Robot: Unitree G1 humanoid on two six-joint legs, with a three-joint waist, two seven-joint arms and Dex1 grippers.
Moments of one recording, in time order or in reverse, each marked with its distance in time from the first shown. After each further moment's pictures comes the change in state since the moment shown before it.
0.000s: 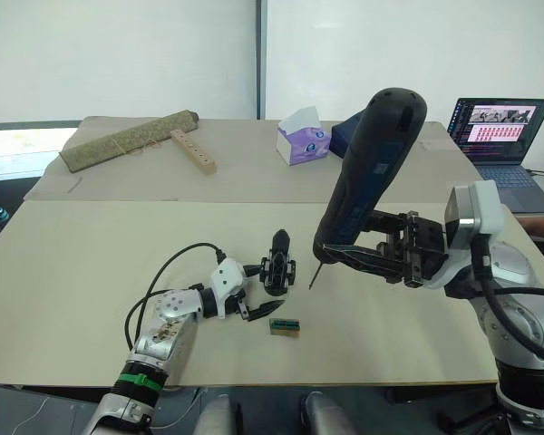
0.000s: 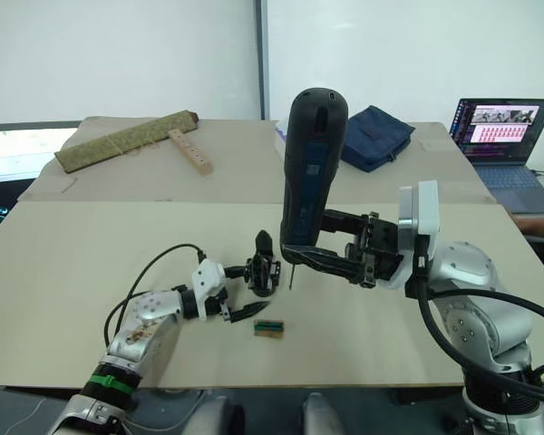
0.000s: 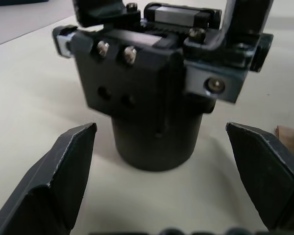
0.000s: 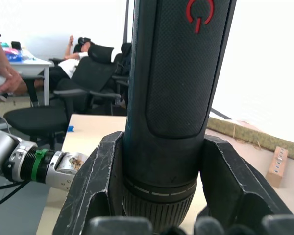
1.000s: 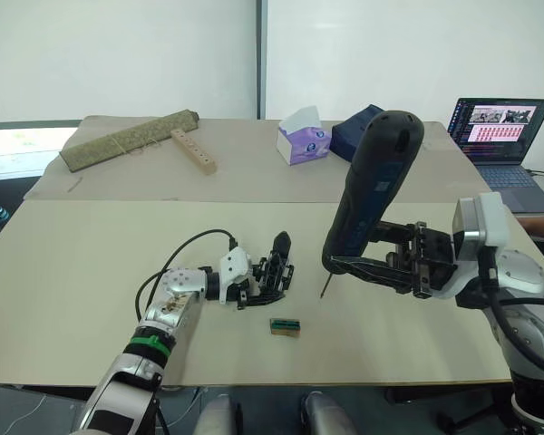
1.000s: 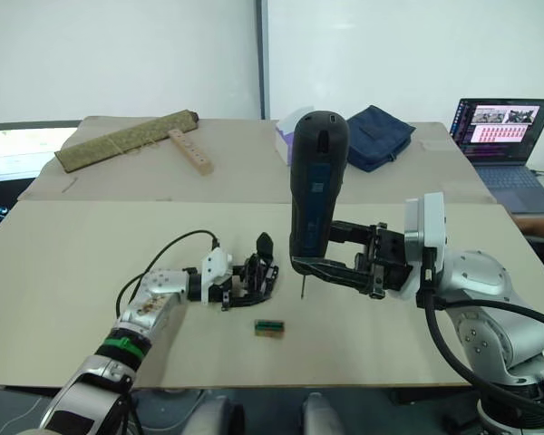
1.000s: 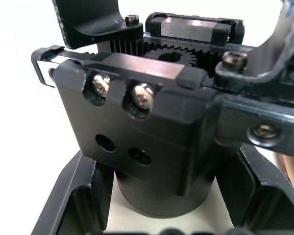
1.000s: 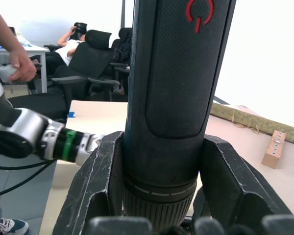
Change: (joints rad) left arm -0.254 0.002 -0.020 0.373 -0.010 -0.162 -0.292; right arm 0.064 -0.053 -0.032 -0.024 0.002 0.001 0.019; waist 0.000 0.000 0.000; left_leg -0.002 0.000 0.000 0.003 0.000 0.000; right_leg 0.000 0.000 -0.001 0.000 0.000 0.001
